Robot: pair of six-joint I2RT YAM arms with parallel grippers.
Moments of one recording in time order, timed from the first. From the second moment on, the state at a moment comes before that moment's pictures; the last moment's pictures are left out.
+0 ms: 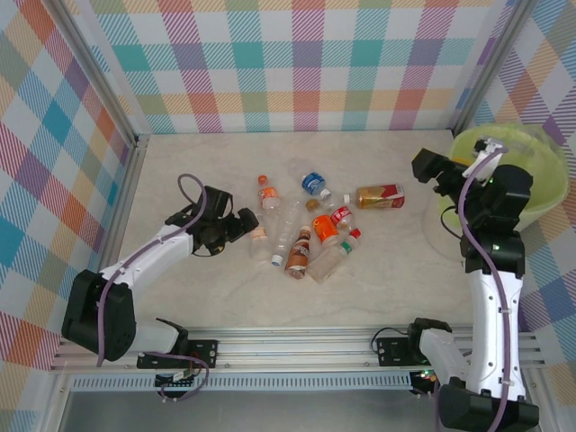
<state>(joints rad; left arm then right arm) -0.42 1.36 0.88 -0.53 0.09 -0.89 -0.13 0.87 1.10 -0.38 -0.43 0.44</state>
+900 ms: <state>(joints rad) -0.56 1.71 1.00 -0.50 0.03 -0.70 0.15 0.94 0.98 -0.21 -0.51 0.41</state>
